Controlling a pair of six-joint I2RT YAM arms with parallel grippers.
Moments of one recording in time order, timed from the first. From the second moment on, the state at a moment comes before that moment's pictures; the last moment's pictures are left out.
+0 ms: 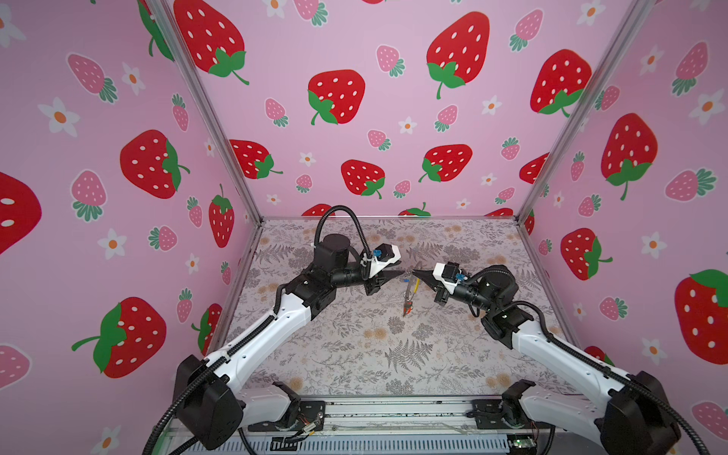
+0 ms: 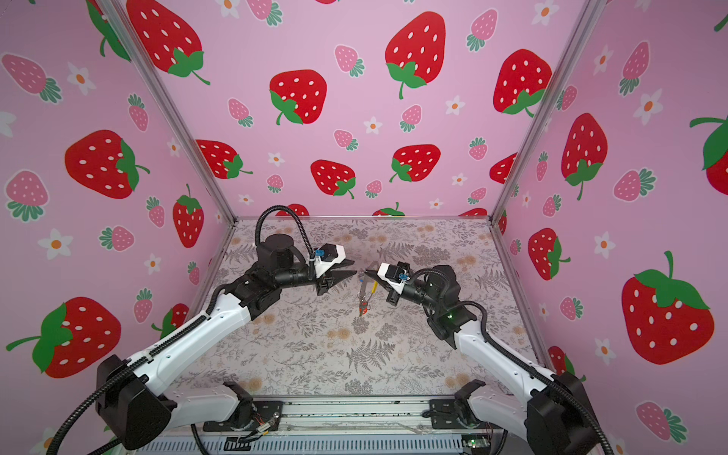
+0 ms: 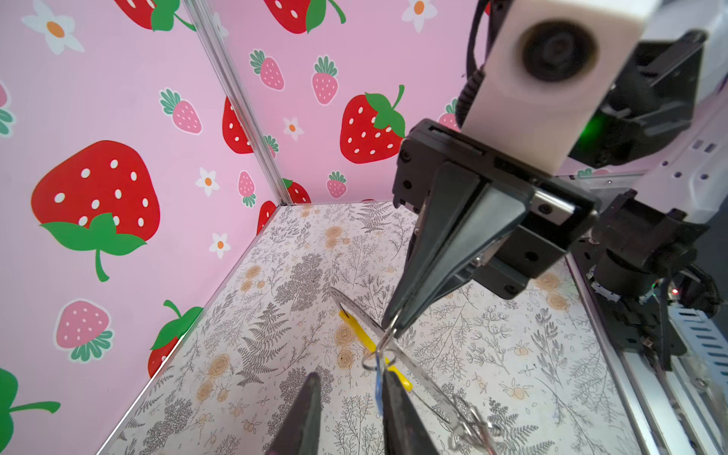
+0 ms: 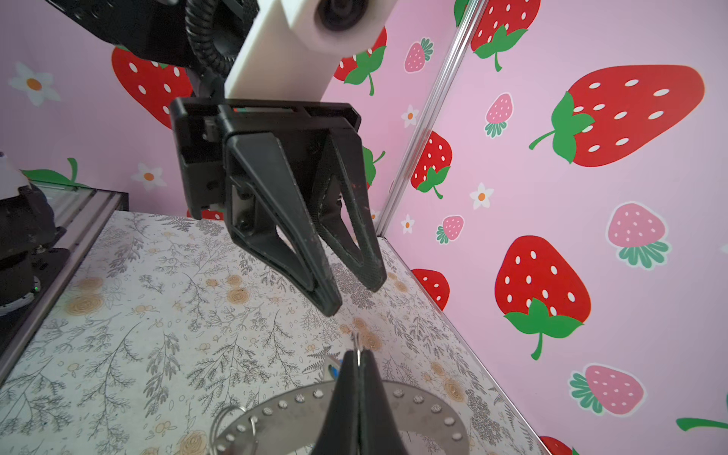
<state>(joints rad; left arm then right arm) -0.56 1.29 1.09 -0.12 0.66 0.49 0.62 1.12 0.66 0.52 -0.66 -0.34</state>
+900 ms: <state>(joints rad) -0.58 1.39 1.22 -0.25 0.80 0.61 0.59 1.13 0.66 0.57 -0.76 -0.28</state>
